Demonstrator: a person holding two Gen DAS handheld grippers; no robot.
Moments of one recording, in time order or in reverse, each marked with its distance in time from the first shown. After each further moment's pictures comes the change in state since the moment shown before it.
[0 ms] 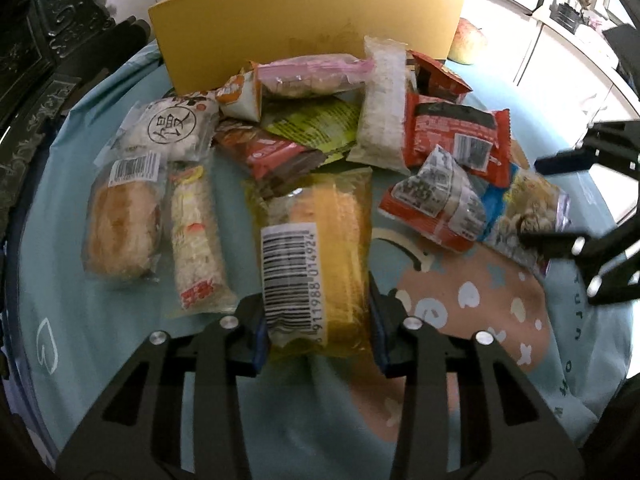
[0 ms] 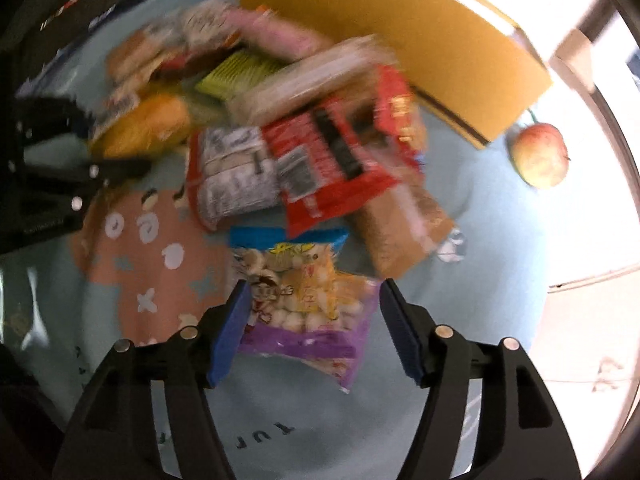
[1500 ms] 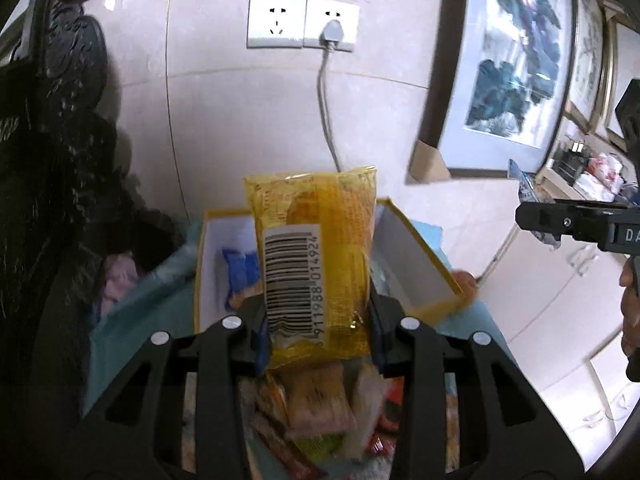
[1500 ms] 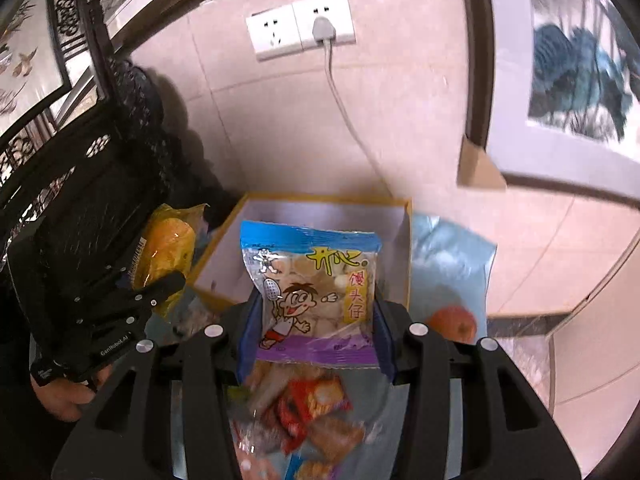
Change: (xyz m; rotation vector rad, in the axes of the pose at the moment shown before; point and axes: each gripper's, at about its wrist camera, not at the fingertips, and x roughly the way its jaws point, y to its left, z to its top) left arm -0.119 0.023 0.218 -0.126 -0.429 -0.005; right arm -0.193 -0.192 0.145 0.429 -0.509 0.114
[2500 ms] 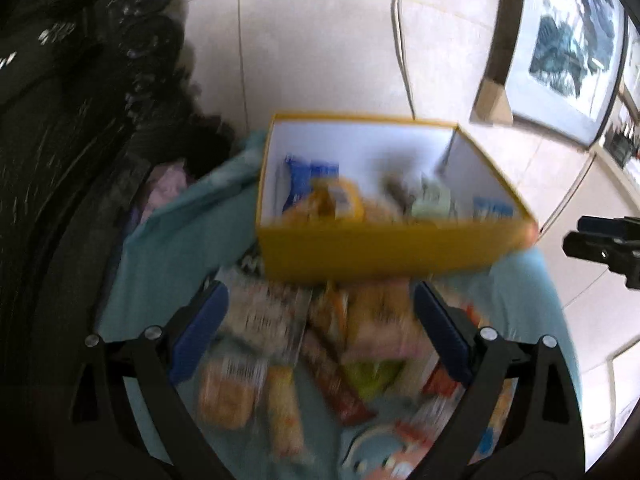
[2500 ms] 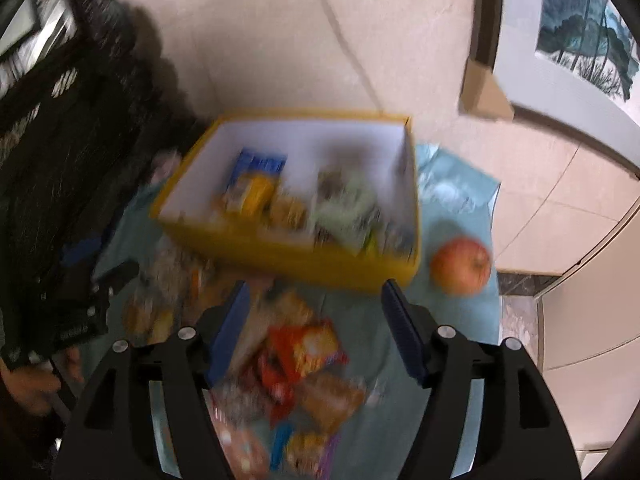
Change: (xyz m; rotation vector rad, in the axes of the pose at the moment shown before) left arm 0.005 0.039 -0.107 -0.085 0.177 0.169; right arm 0.039 0.017 -0.107 -0.031 0.248 -0.065
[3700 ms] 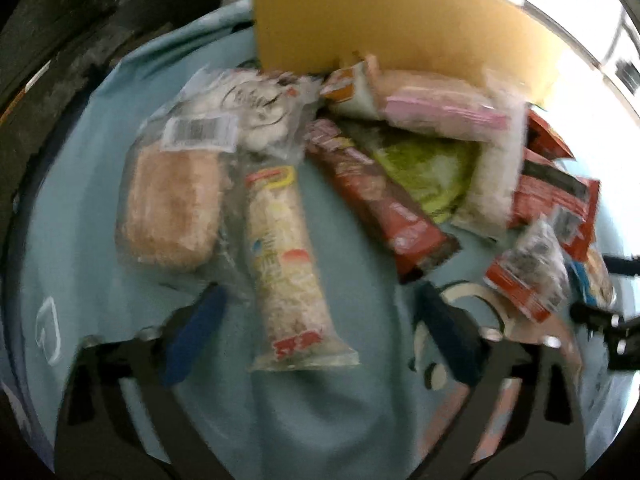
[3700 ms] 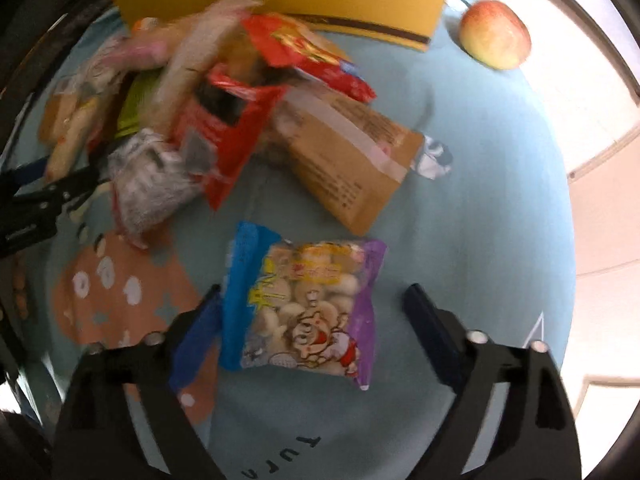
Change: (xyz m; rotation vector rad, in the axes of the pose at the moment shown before) left arm 0.074 0.011 -0.128 0.070 0.221 -0.011; right arm 0.103 0.031 -0.152 -0.002 0.274 -0.108
